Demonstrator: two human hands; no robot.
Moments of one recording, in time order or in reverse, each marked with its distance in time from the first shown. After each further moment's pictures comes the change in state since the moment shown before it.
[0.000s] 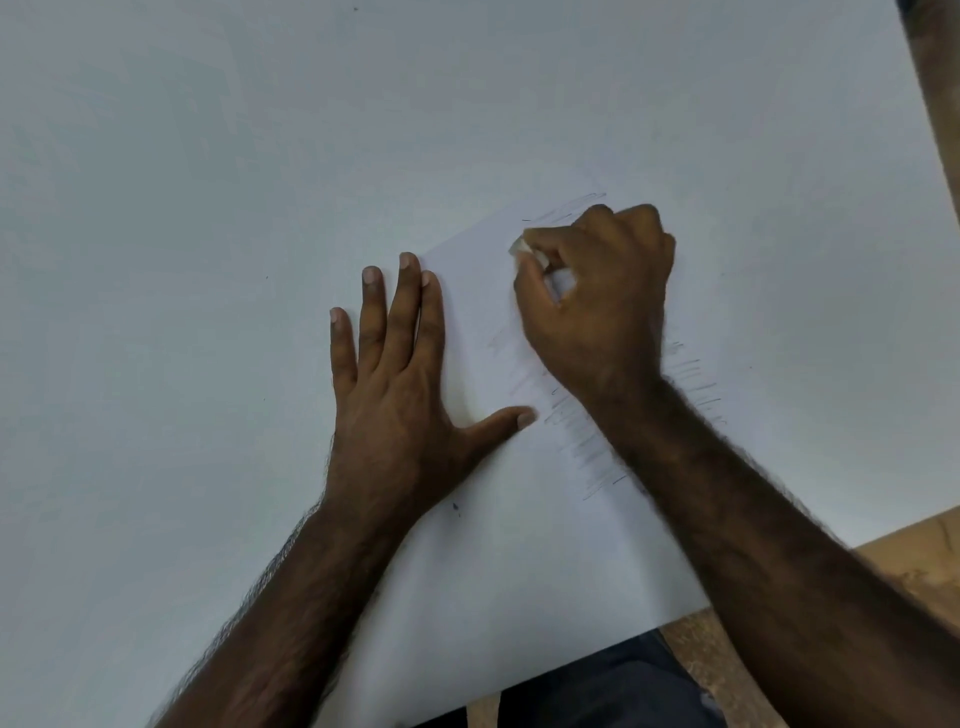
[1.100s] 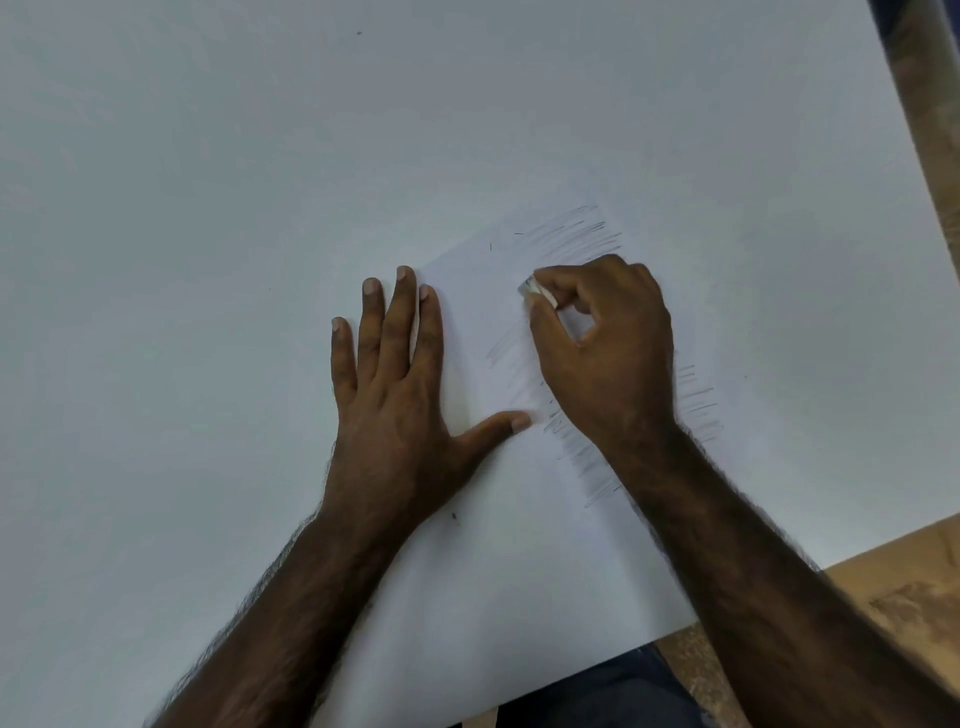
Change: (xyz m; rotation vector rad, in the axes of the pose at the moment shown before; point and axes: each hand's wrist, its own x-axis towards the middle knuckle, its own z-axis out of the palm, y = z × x) left_hand -0.002 -0.002 0.001 -0.102 0.072 0.028; right_hand -0.022 0.010 -0.009 0.207 -0.048 0.078
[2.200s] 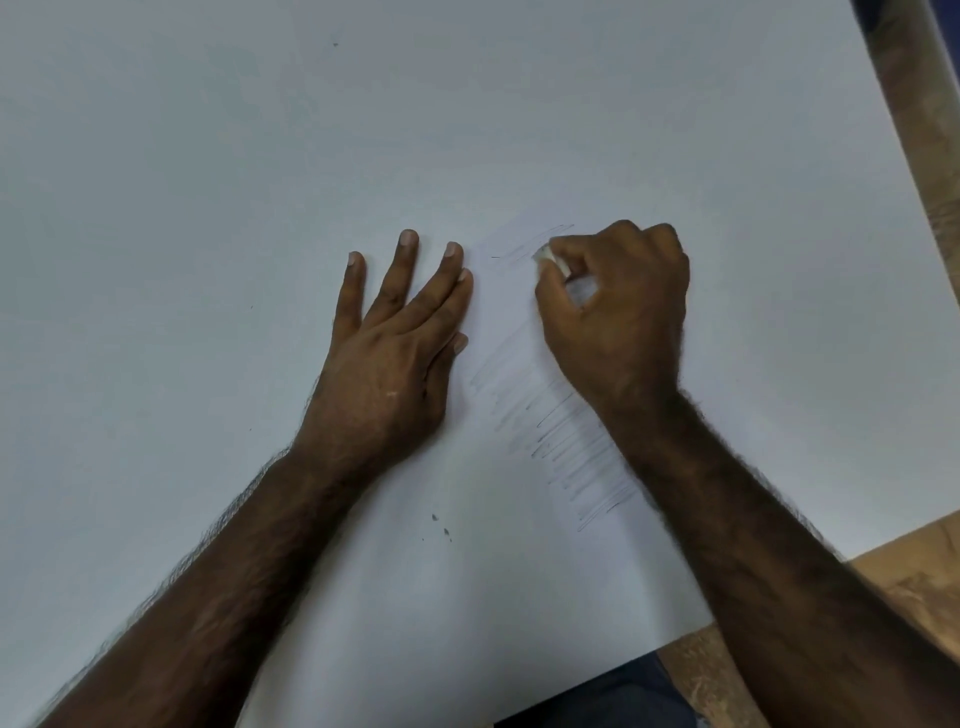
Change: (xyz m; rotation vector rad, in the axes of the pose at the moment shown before) left_hand 0.054 -0.024 -0.001 -0.023 0.081 0.338; right_hand 0.030 0.005 -0.006 -0.190 0.058 0.025
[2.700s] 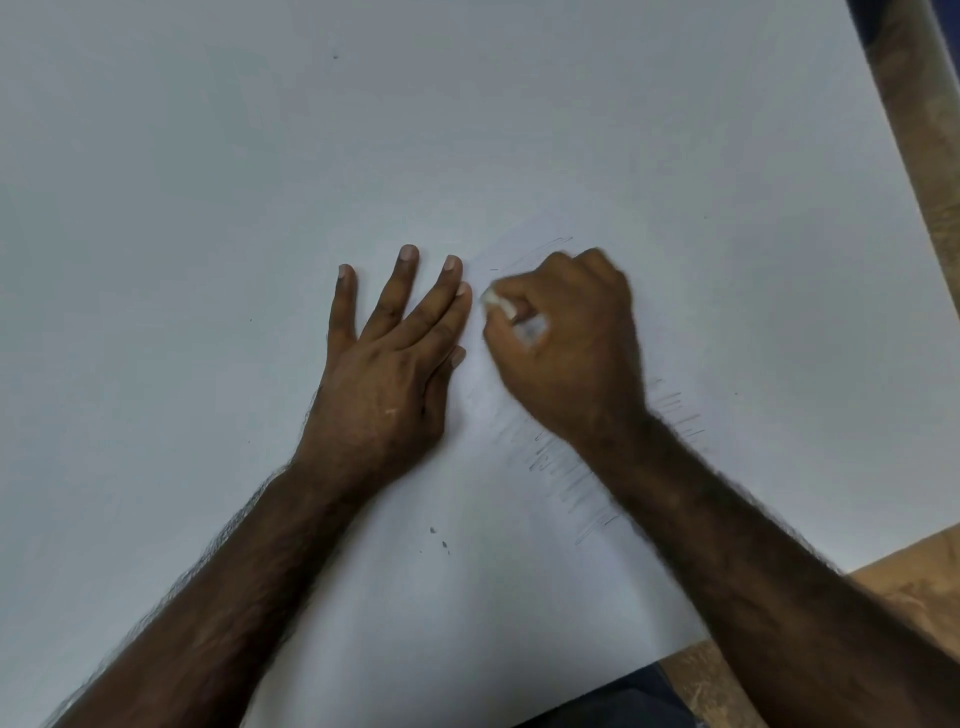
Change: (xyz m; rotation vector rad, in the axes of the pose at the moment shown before) left_hand -0.001 0.000 0.001 0.034 0.016 0.007; right_hand -0.008 -0.021 0.007 0.067 -0.170 -0.118
